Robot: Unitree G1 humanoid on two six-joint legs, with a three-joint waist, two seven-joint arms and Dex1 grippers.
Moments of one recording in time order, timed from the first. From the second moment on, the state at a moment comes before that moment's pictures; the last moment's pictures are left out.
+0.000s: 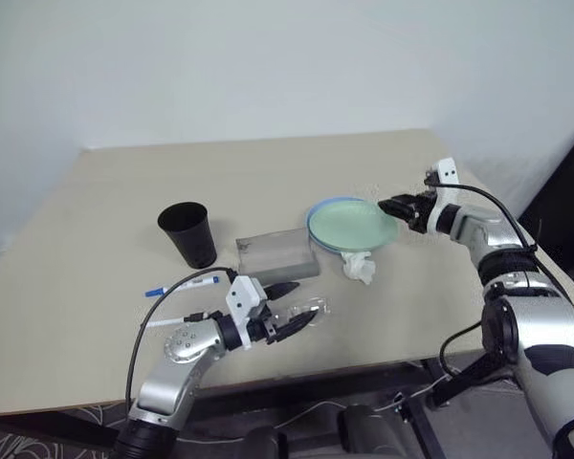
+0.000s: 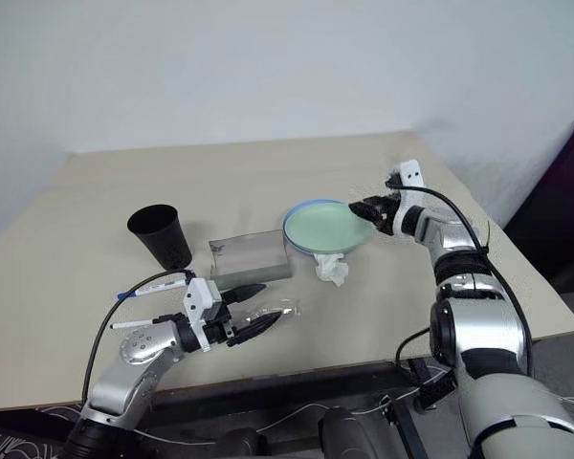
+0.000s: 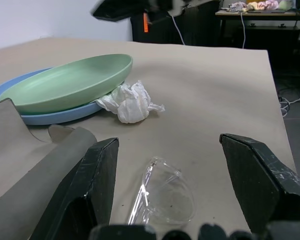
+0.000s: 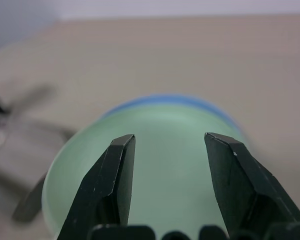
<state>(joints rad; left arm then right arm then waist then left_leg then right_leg) -0.01 0.41 -0.15 -0.16 -0.33 0.12 -0.83 -0.98 -0.43 -0.09 1.04 0.14 0.25 0.98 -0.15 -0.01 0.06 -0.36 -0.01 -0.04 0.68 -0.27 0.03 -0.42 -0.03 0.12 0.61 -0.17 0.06</state>
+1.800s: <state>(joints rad) -0.04 0.42 -0.13 -0.10 -0.33 0.09 -0.84 -0.69 -0.41 0.17 0.51 0.16 0.49 1.13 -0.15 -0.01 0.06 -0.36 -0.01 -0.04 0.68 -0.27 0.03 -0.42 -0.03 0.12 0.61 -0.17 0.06</state>
